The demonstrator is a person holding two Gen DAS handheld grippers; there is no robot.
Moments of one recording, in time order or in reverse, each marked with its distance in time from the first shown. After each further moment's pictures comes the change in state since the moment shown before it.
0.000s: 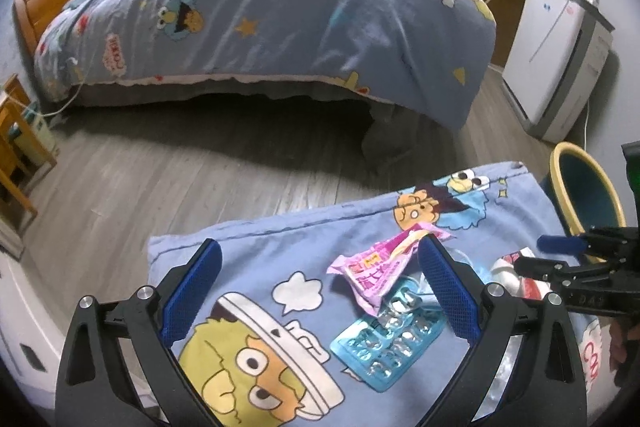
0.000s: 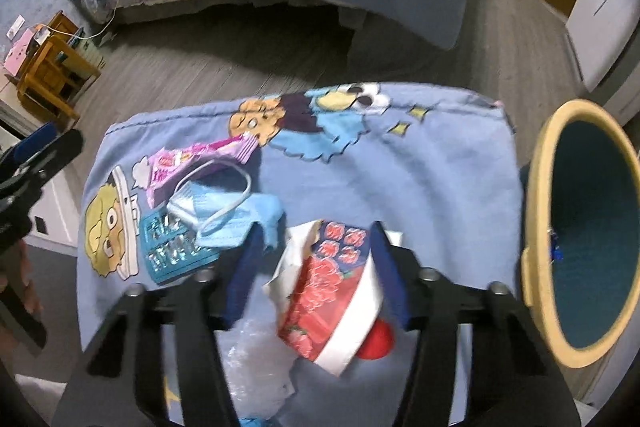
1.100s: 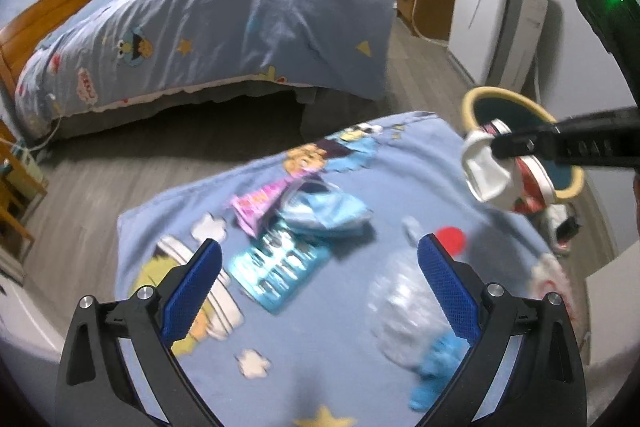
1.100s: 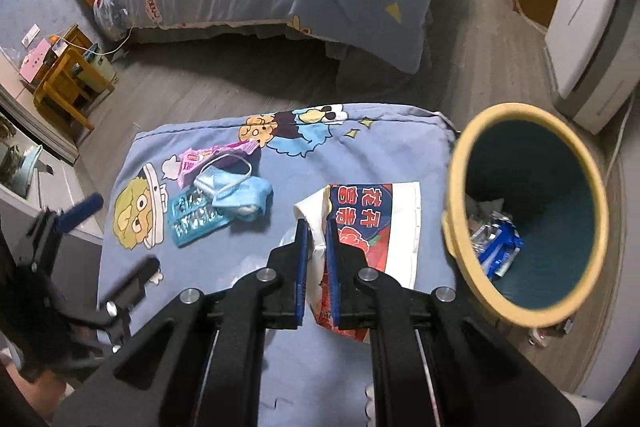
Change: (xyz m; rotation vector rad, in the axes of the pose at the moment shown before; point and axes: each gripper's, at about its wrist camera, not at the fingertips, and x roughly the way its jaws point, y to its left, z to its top) left arm -0.078 -0.108 -0.076 0.120 -0.027 -0.071; right arm -0.113 -0.020 -0.046 -0.019 -0.139 -0.033
